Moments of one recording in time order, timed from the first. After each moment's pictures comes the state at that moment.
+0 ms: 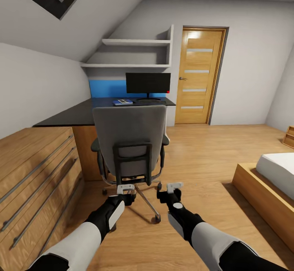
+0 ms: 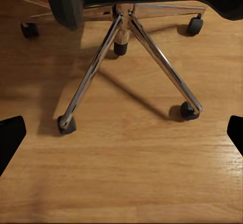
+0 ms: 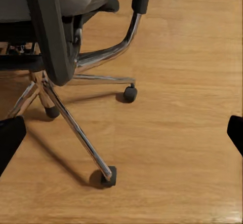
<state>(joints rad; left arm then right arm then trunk) -0.74 -0.17 -0.19 -0.43 0.26 0.33 0.27 -0.79 0.17 0.49 -0.21 -0.32 -0.14 -0.23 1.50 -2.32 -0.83</state>
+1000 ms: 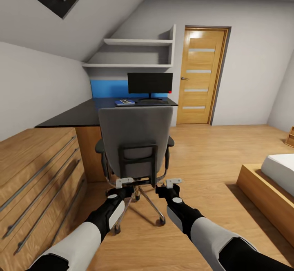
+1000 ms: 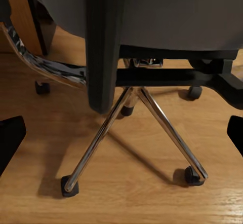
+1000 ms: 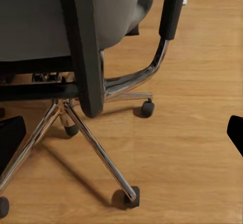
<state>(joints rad) -0.74 -0.17 -0.19 -0.44 0.26 0.09 0.26 -0.82 0.17 0.50 -0.24 -0.36 -0.12 -0.22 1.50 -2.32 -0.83</state>
